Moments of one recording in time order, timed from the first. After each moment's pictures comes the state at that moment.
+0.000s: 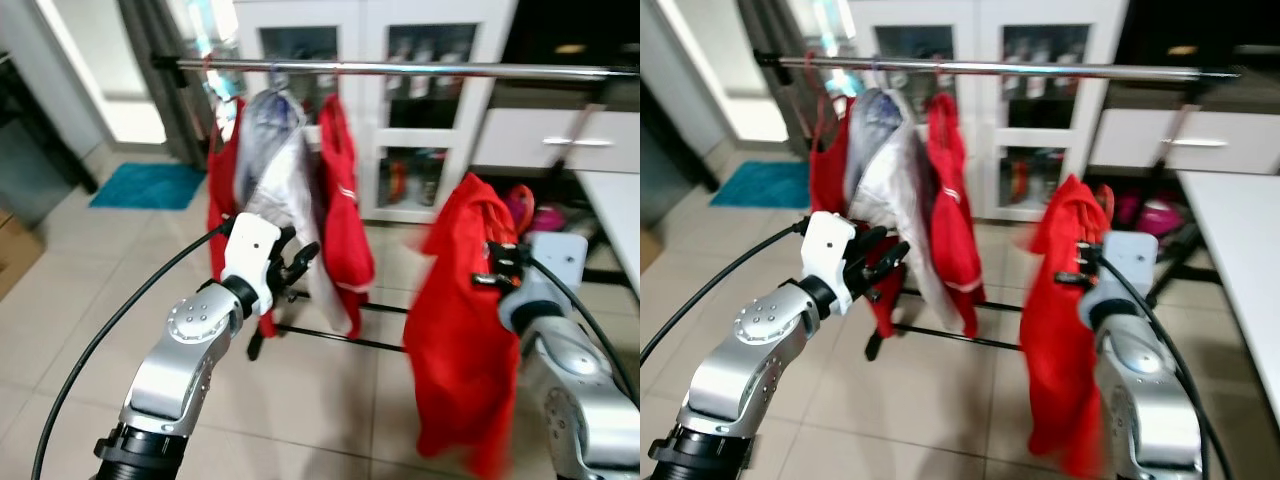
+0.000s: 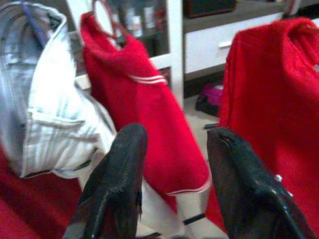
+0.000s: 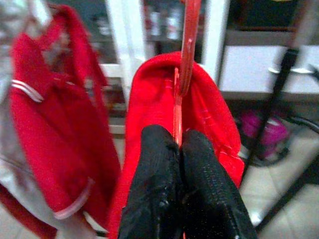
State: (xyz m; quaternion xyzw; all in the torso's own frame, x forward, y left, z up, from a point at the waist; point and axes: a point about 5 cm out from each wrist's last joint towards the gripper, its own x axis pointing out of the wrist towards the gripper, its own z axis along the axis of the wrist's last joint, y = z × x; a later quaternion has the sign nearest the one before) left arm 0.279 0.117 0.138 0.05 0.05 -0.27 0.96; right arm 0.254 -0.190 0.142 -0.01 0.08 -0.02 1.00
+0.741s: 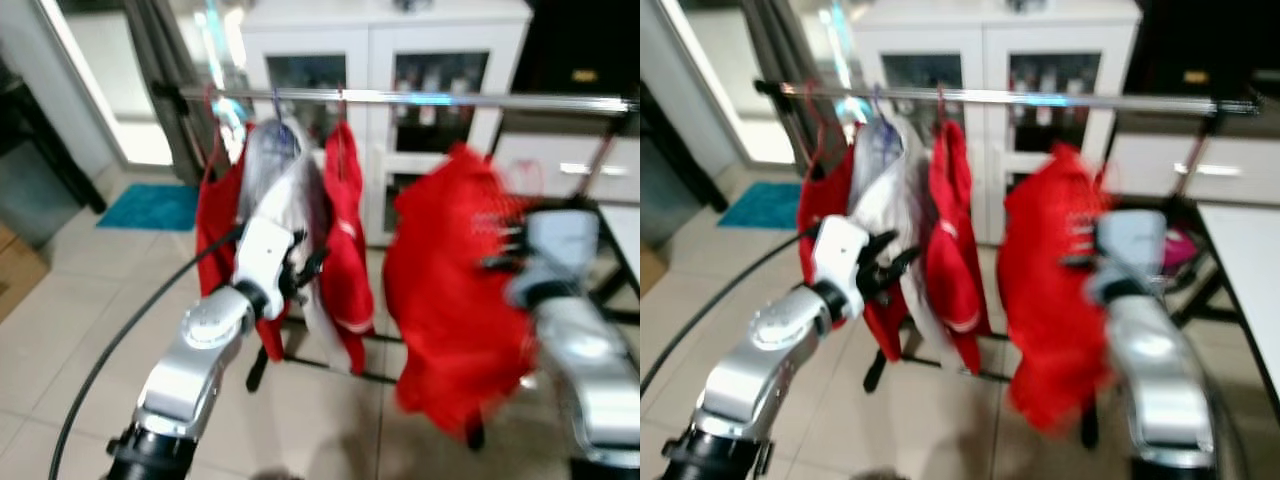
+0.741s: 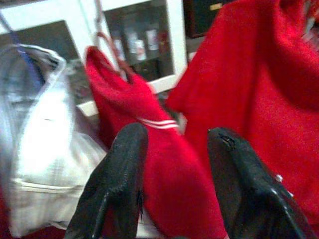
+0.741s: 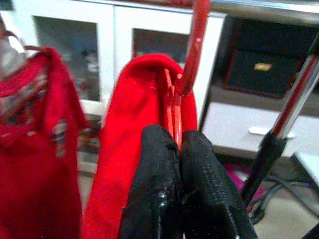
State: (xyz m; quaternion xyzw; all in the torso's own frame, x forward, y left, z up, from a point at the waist) left arm 0.278 0.105 0.138 0.06 0.04 -0.29 0.95; right arm 0.266 -0.213 0.158 -0.10 0.03 -0.06 0.99
